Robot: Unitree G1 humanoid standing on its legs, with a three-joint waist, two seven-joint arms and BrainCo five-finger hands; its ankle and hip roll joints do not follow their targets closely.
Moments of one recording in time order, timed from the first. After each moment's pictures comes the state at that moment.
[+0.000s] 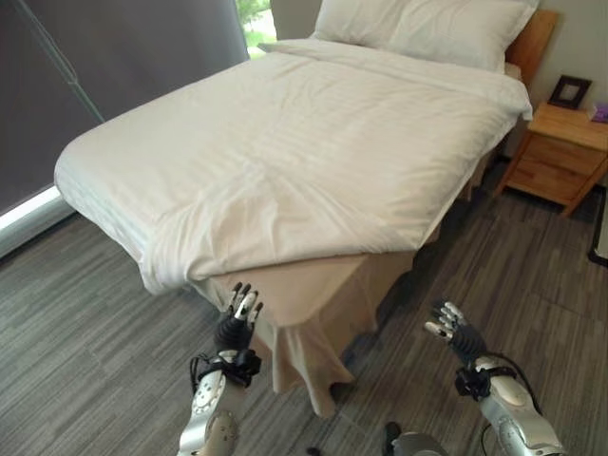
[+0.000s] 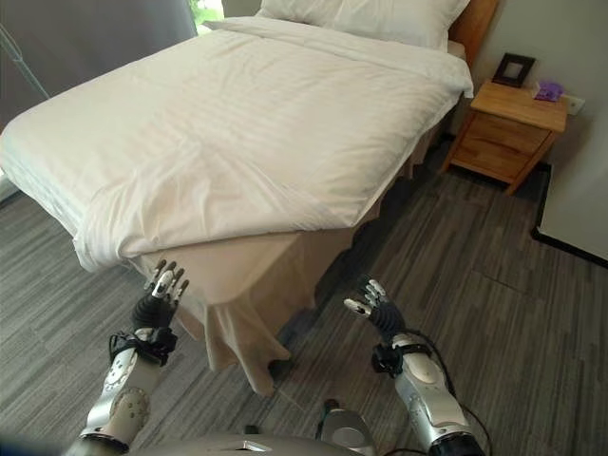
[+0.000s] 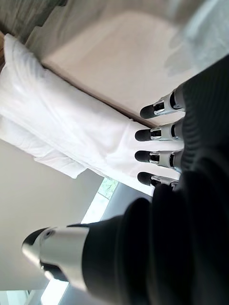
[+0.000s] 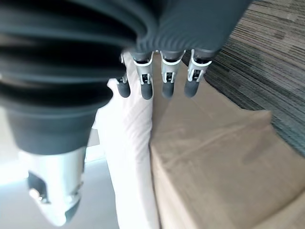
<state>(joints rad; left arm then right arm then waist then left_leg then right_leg) 0.13 0.23 -0.09 0.19 -0.82 -0.19 0.02 0.09 -0.39 0.21 0.24 0.50 -0.10 0.07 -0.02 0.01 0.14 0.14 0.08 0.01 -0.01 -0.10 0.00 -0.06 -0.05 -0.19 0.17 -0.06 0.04</state>
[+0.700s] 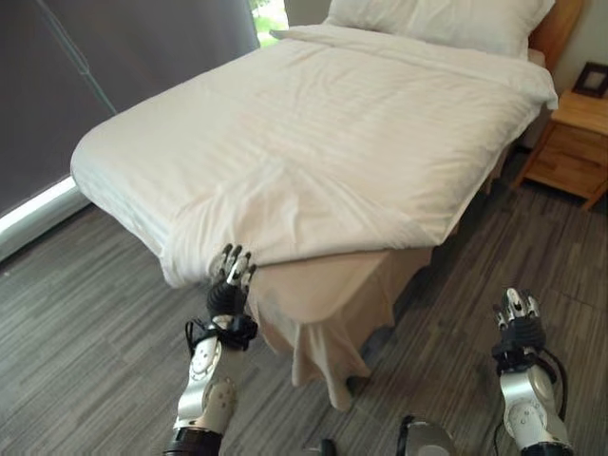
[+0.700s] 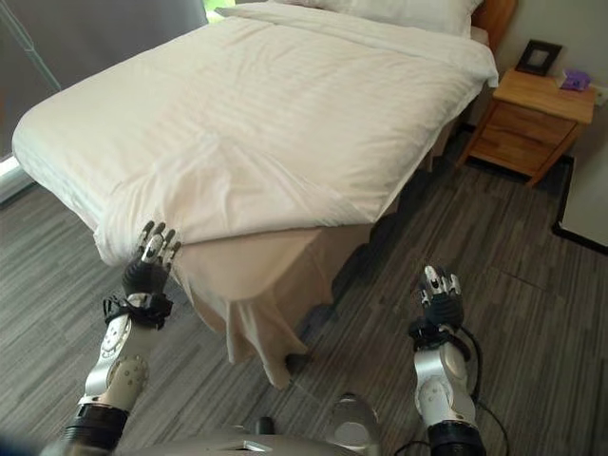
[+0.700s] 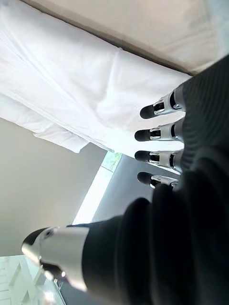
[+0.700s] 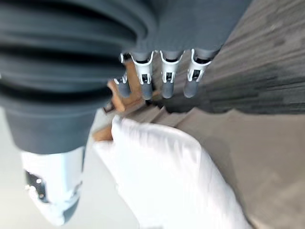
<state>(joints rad) 0.01 0.29 -0.02 0.12 -0.77 -0.18 0.07 0.08 -0.25 -0.10 0.29 0.80 -0.21 -0.15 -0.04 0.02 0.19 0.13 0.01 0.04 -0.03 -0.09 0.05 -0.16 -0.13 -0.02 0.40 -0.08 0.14</state>
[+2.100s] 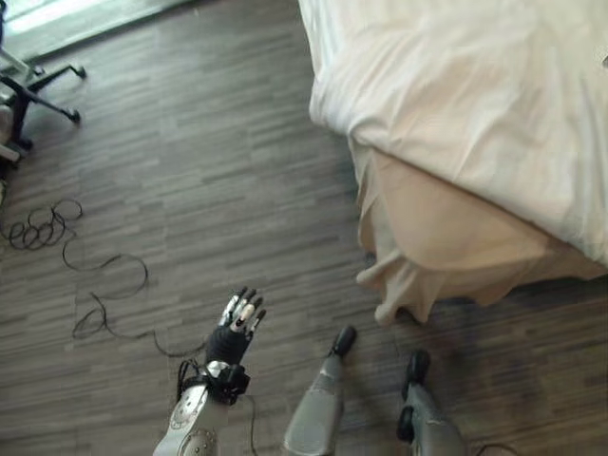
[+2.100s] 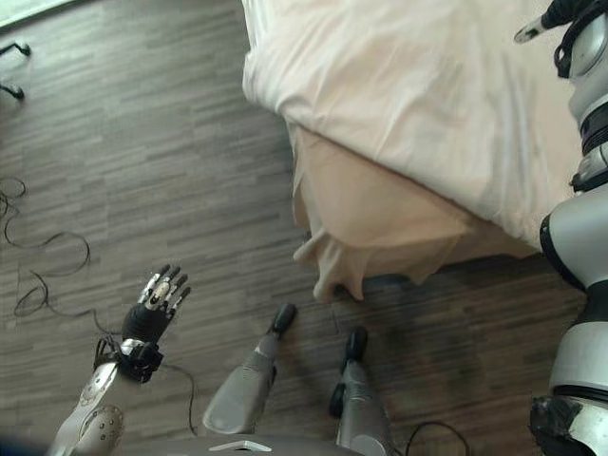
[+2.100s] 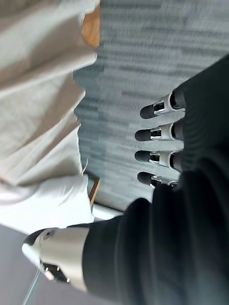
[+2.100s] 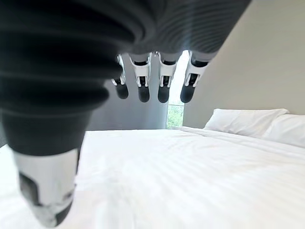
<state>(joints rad) 0.24 0.43 -0.17 0.06 -0.90 -0.17 -0.05 -1.72 -0.95 1.04 1.33 -0.28 -0.02 -0.18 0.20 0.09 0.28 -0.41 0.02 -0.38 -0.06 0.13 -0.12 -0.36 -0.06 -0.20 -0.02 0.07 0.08</state>
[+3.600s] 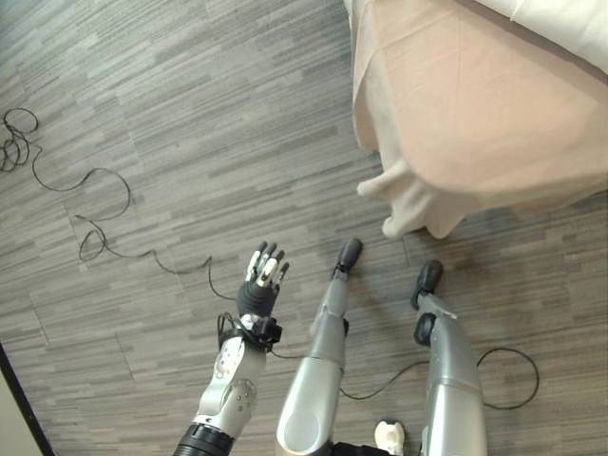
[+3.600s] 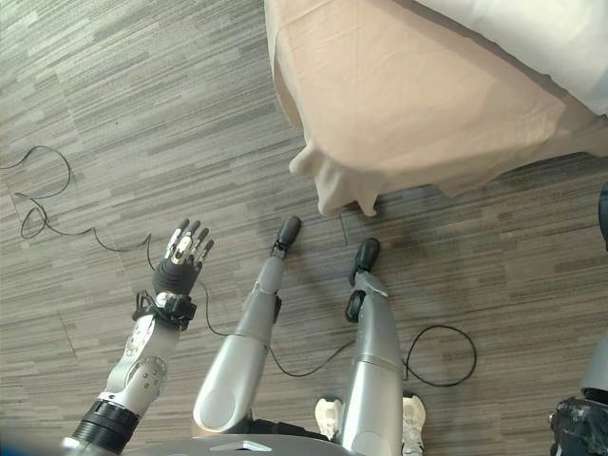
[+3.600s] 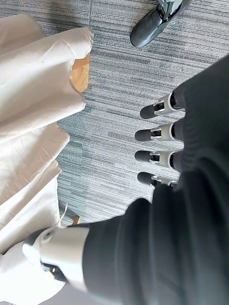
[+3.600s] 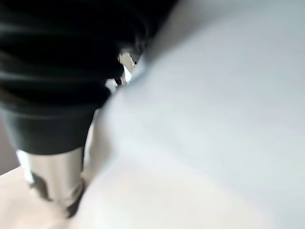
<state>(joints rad) -0.01 0.32 -0.25 0.11 -0.90 -0.26 0.06 -1.87 -1.02 0.92 1.31 0.37 -0.08 -0.19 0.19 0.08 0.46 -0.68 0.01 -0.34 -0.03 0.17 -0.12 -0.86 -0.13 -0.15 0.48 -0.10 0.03</state>
